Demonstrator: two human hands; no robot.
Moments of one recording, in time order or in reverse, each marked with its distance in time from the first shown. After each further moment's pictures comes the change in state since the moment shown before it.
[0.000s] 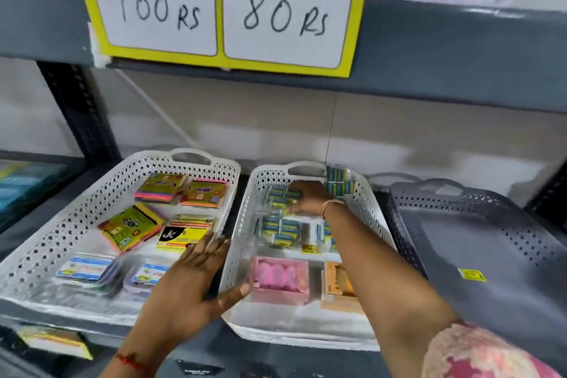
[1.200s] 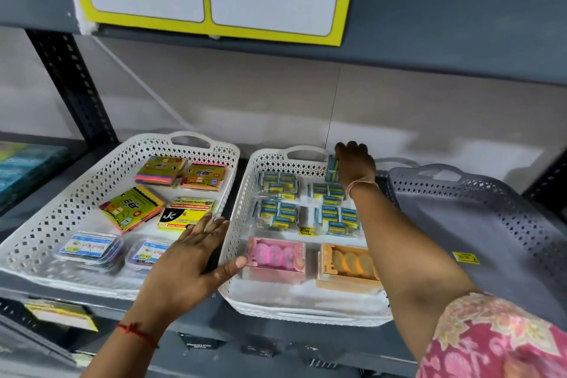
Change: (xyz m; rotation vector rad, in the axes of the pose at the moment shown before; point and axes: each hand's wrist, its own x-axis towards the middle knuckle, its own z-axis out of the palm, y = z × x) left_hand -0.001 0.001 0.000 -0.134 0.015 -0.028; right_hand -0.002 0.062 -0.025 -0.365 0.565 0.121
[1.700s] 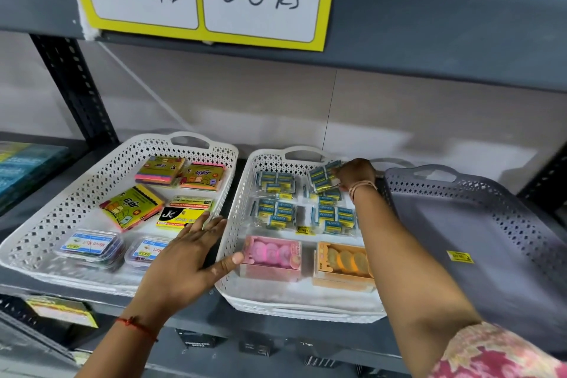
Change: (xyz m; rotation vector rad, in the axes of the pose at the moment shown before) left_hand 0.001 -0.001 0.002 0.010 -0.004 -0.014; right_hand -0.002 0.006 0.001 0.577 -0.336 0.525
